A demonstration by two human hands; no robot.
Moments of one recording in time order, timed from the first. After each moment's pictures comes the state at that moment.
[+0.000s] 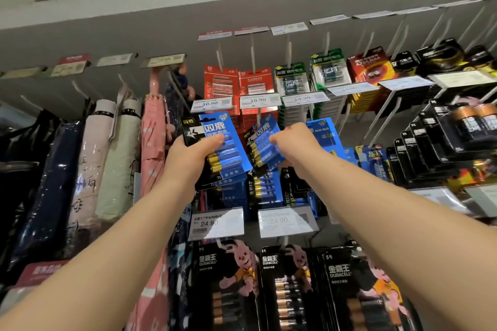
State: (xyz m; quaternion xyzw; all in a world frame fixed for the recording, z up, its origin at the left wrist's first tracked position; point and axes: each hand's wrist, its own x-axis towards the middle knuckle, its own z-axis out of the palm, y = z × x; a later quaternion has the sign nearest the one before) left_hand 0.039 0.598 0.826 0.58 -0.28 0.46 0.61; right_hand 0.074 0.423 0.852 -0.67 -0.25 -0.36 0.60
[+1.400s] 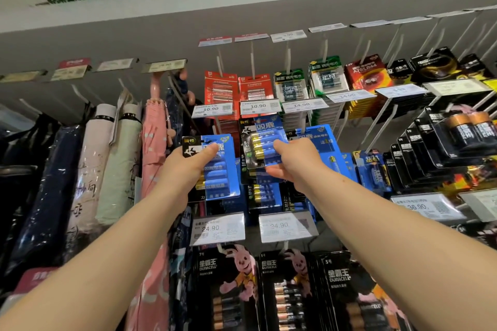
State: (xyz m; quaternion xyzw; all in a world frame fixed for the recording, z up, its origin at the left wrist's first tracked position) left_hand 0.039 0.611 0.823 0.63 -0.23 0.47 0.58; right_hand 0.063 0.428 0.836 -0.56 -0.25 -0.24 0.75
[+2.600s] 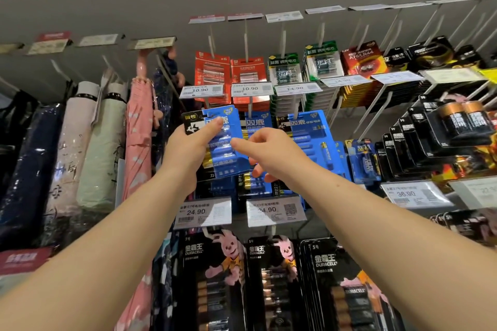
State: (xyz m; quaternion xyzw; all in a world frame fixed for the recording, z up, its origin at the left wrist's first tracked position) left_hand 0.048 0.583 0.823 0.59 -0.26 0.46 0.60; right_hand 0.053 0.427 0.812 -0.73 -0.36 -0.34 0.47
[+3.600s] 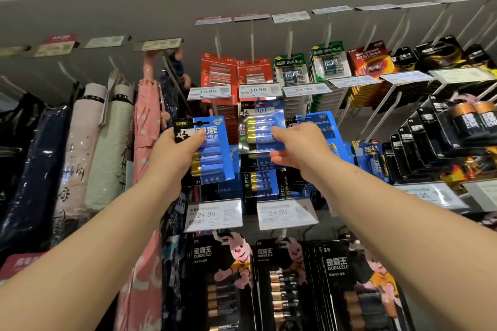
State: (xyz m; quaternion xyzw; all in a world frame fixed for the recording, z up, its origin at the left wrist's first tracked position) left_hand 0.053 0.621 0.824 0.59 -0.24 0.49 0.60; right_hand 0.063 0.418 0.828 -0.60 -0.29 -0.30 0.68
